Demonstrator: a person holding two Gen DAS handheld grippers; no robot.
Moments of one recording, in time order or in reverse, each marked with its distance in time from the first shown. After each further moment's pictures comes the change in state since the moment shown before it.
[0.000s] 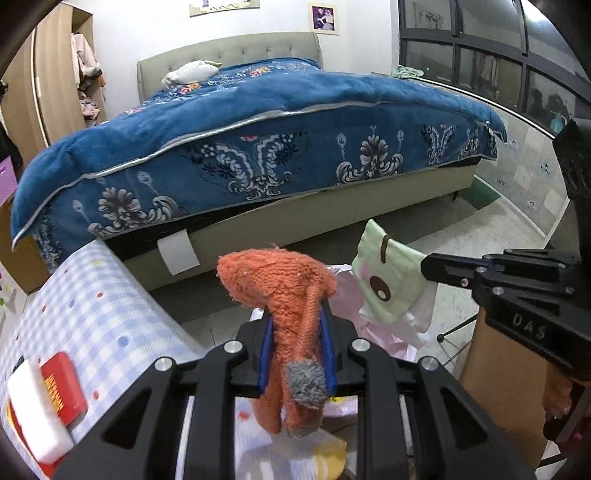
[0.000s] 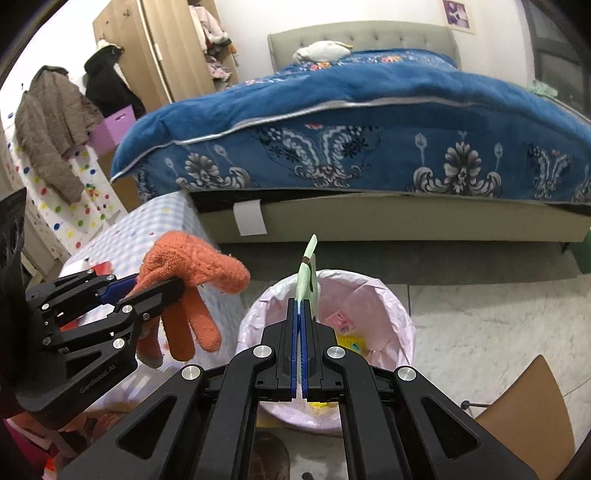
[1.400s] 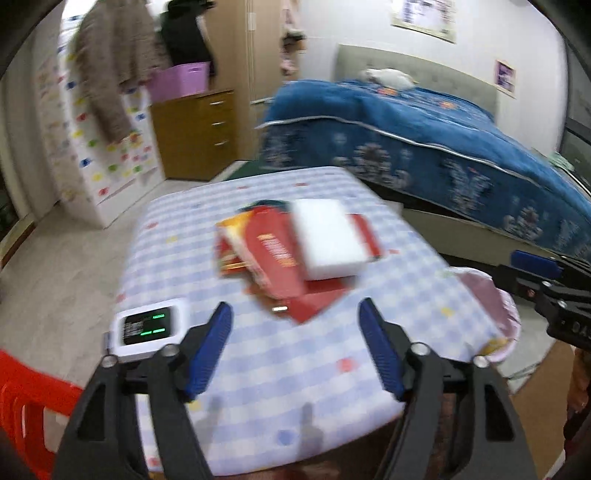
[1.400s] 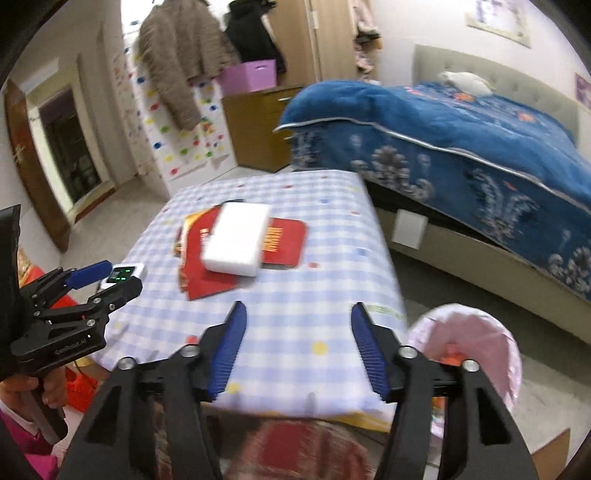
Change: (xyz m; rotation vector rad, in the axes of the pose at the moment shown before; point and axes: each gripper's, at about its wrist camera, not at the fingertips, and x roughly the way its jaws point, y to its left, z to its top) left arm -0.210 0.183 -0.175 -0.521 -0.012 0.477; right arm -0.025 0.244 -0.028 -0.404 0.043 0.285
